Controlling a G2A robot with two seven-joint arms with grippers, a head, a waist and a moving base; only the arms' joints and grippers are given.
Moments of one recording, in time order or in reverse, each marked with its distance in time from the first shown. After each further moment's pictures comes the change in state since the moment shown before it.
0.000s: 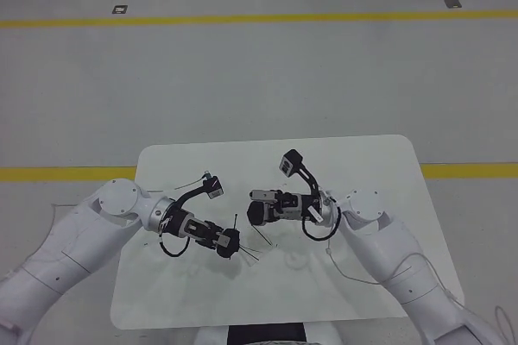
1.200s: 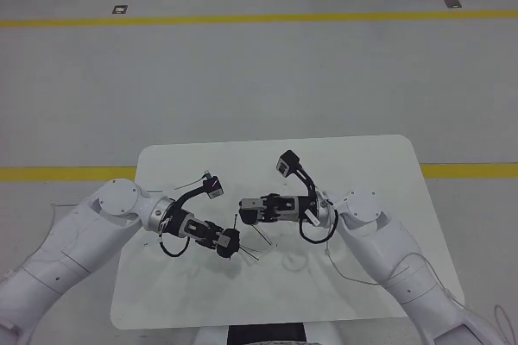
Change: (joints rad) left arm 0.000 0.000 0.000 0.000 0.000 0.000 0.000; right arm 0.008 0.004 -0.018 -0.015 -0.037 -0.031 0.004
